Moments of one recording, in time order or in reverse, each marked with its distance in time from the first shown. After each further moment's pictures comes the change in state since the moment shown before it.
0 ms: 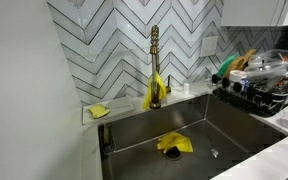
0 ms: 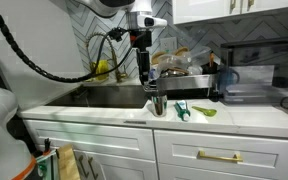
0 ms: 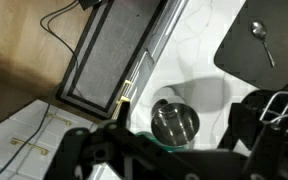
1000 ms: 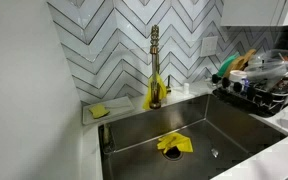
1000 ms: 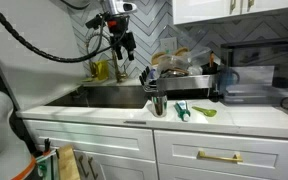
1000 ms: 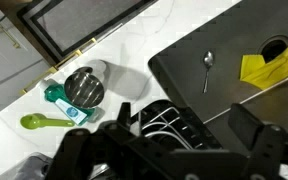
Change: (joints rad) arm 0.168 -0.156 0.090 -0.004 0.001 -0.009 -0.295
